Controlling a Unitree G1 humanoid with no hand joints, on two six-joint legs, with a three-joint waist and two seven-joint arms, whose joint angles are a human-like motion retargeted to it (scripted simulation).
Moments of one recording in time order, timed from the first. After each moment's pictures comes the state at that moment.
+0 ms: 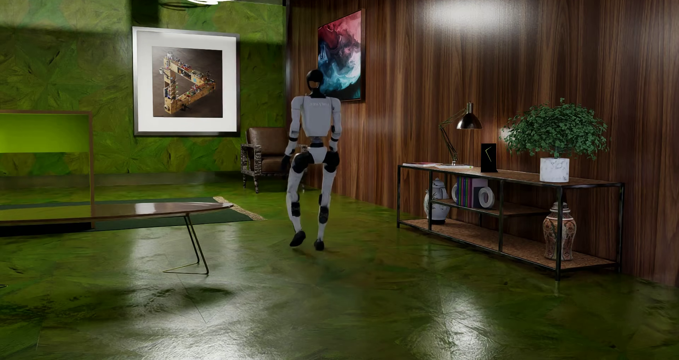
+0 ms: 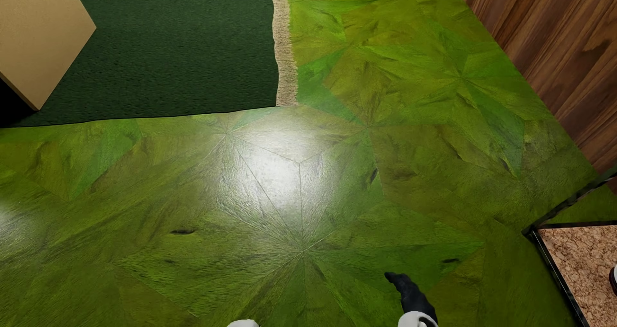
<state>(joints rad) -0.38 -0.07 0.05 0.21 0.15 0.07 0.04 -0.25 0.15 1.14 0.37 0.31 0.09 -0.15 -0.33 0.17 -0.07 0.03 -0.14 -0.23 0.04 0.63 0.56 0.76 -0.66 0.44 0.25 0.00 -0.21</state>
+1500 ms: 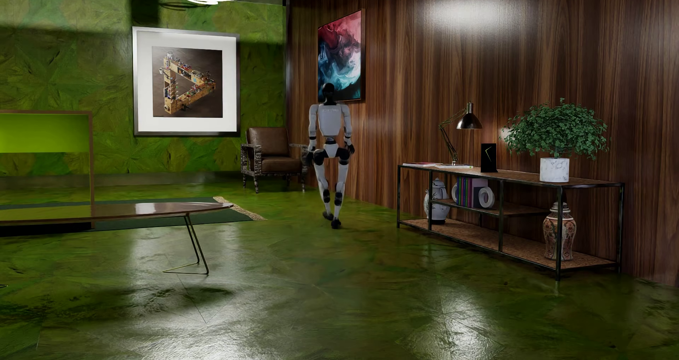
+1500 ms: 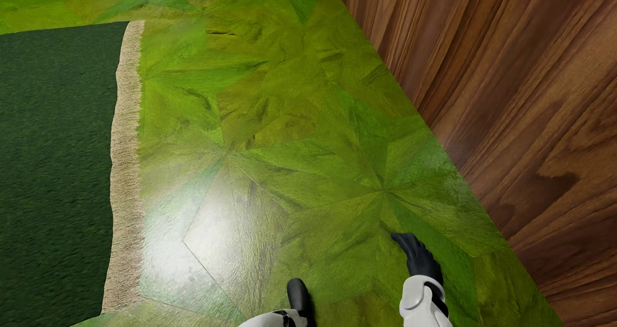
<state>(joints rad) -0.45 0.18 0.10 0.05 0.16 0.05 0.42 -0.19 0.11 0.24 0.32 0.41 -0.02 -0.08 -0.45 0.12 -0.15 -0.11 -0.06 -0.28 0.09 0.68 0.48 0.83 -0.58 0.41 0.26 -0.08 -0.27</state>
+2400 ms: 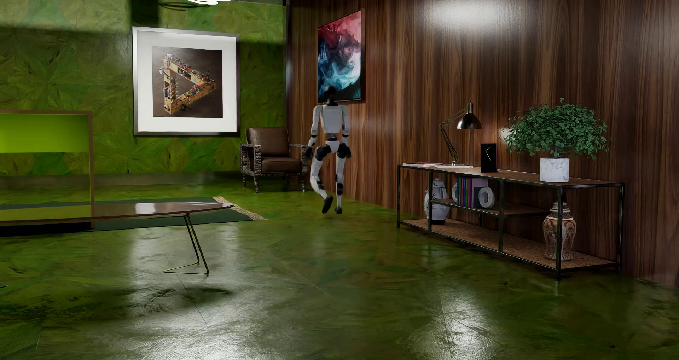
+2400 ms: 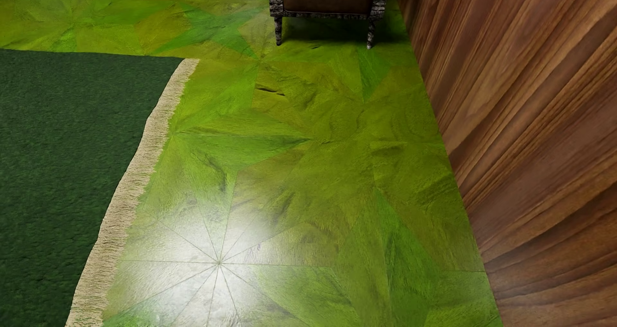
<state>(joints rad) -0.21 -0.15 0.00 0.29 0.04 0.07 0.10 -0.31 0.13 1.27 0.34 0.12 0.18 0.02 -0.22 0.24 -0.05 -0.04 -0.05 -0.41 0.08 0.73 0.77 0.84 -0.71 0.43 0.36 -0.15 -0.17</state>
